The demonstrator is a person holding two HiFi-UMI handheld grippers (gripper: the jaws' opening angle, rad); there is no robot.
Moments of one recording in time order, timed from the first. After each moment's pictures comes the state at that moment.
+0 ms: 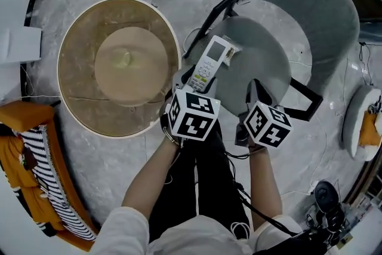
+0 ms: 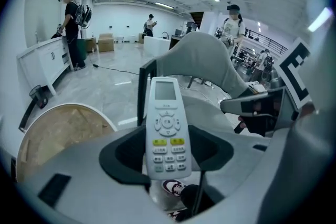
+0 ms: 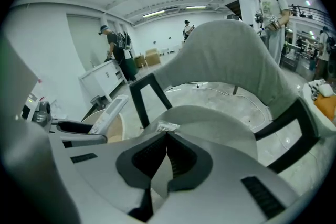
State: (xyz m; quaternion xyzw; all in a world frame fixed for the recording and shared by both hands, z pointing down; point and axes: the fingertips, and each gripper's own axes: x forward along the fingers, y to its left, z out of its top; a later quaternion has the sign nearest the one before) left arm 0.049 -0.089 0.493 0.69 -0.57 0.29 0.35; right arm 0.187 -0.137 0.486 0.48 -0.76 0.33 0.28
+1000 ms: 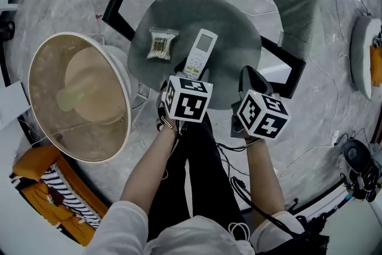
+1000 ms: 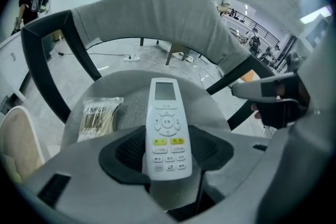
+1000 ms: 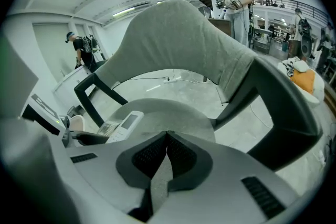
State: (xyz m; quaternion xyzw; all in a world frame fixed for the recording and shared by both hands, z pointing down) left arm 0.216 -0.150 0.612 0.71 -0.44 0.38 0.39; right arm 0.349 -0.173 0.555 0.56 -0.68 0.40 0.27
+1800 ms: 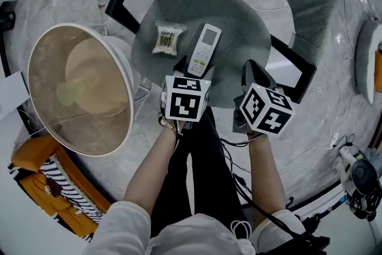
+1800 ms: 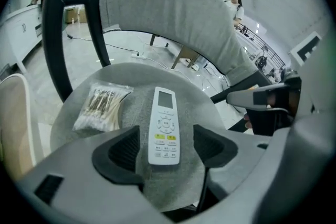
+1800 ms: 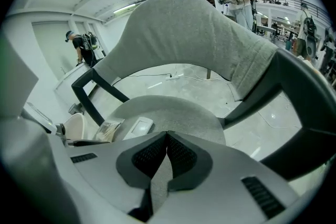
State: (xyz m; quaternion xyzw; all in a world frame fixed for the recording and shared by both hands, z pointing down) left arm 0.208 -0.150 0.624 0.70 -0.46 0.31 0.45; right arm 0.335 -0.186 0.572 0.54 -0.68 0.41 0.28
